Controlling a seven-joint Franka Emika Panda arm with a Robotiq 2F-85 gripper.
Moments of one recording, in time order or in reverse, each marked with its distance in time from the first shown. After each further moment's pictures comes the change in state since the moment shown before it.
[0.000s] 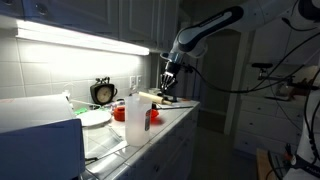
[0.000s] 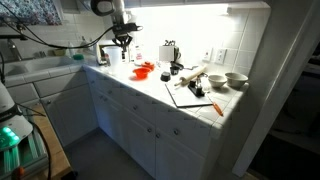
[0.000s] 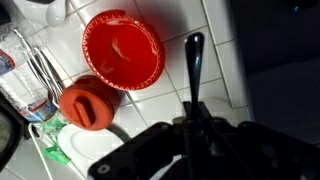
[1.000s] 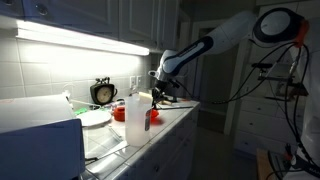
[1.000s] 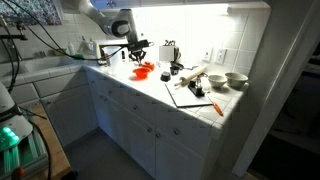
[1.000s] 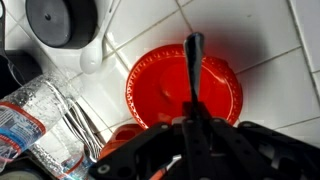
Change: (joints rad) arm -0.017 0.348 0.004 0.217 -0.173 0.190 0.230
